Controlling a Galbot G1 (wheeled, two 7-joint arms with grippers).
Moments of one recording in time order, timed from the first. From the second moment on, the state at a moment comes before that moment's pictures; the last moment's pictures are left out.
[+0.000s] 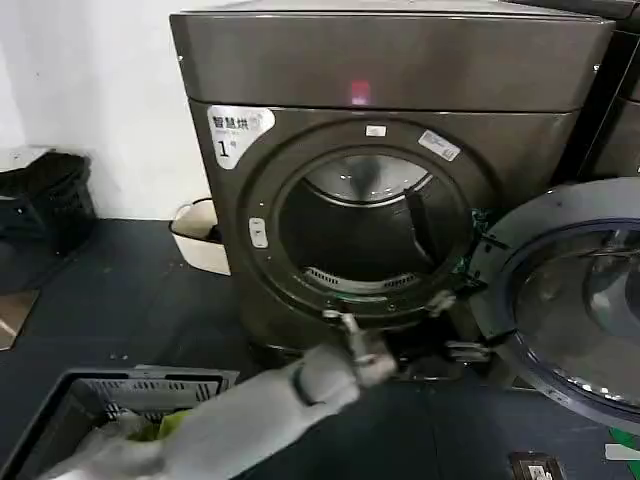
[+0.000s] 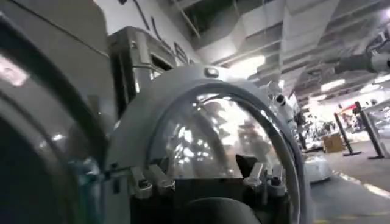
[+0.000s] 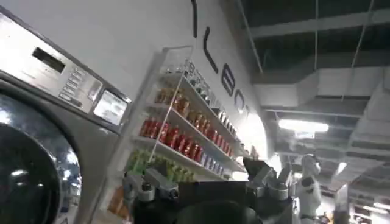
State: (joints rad) left arm 0.38 -1.19 0.60 -1.62 -0.60 -0.30 0.21; right arm -1.57 1.10 2.10 1.93 0.36 -0.23 -0.14
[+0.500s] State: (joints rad) left arm 0.51 -0.64 0.47 -1.95 -0.69 -0.13 0.30; right arm -1.56 1.08 2.12 1.95 0.27 -0.28 -0.12
